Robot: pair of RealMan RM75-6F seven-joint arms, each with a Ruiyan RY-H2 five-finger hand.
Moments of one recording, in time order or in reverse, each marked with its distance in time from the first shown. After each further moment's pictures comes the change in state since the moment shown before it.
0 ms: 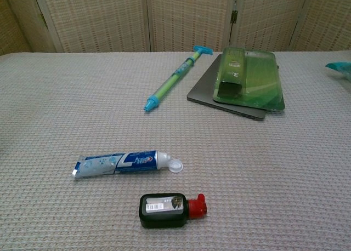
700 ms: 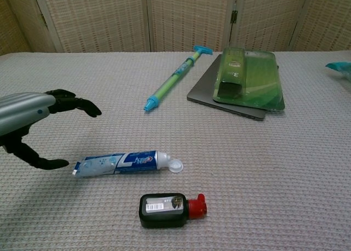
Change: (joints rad) left arm -0.288 -0.228 0.000 0.084 0.098 -0.326 0.024; right arm 0.012 -0.001 0.006 0.003 0.033 -0.035 -0.006
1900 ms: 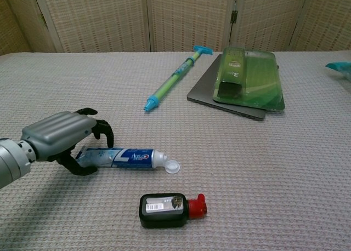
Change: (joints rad) left arm -0.090 -0.250 -0.032 0.210 -0.240 -0.071 0.228; right arm -0.003 -0.014 0.000 0.021 0.022 -0.012 0.013
